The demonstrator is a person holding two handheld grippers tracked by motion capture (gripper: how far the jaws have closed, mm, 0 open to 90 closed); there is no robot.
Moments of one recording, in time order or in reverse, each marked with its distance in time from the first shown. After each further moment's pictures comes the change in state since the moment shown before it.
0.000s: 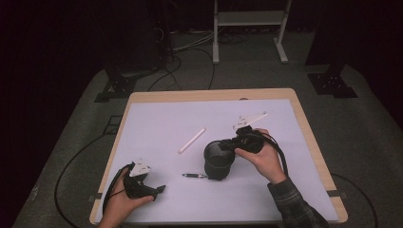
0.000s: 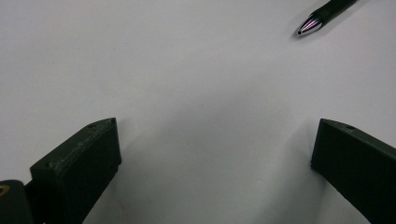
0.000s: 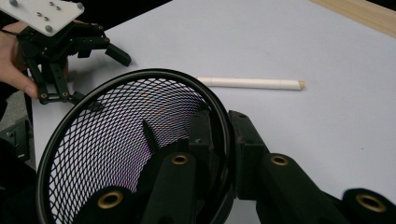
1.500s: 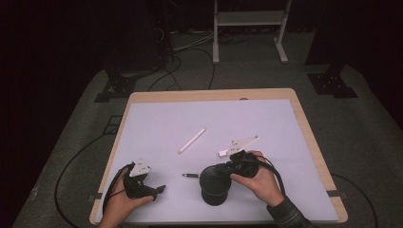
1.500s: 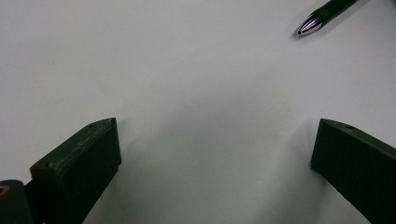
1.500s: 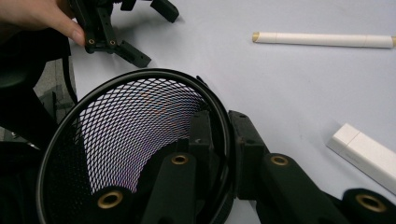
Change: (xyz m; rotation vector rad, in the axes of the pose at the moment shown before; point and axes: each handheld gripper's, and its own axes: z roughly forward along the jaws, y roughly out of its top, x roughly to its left) left arm 0.000 0.000 0.000 0.002 0.001 0.005; right arm 0.044 -0.038 0.017 0.070 0.074 -0.037
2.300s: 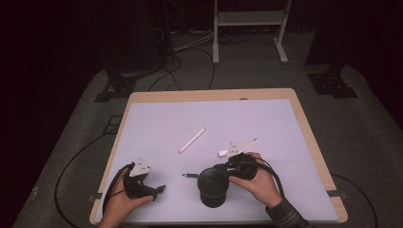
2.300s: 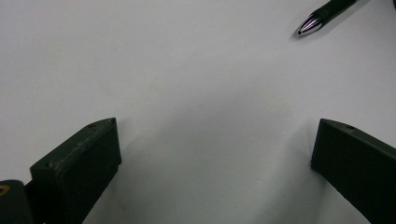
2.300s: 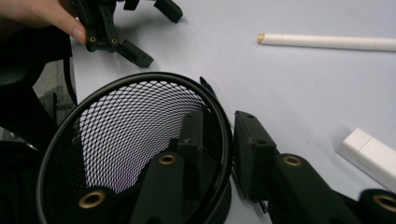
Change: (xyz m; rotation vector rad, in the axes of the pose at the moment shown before) left arm 0.000 0.000 0.000 -0.001 -0.001 -0.002; right arm 0.002 -0.004 0.005 -0.029 0.008 -0.013
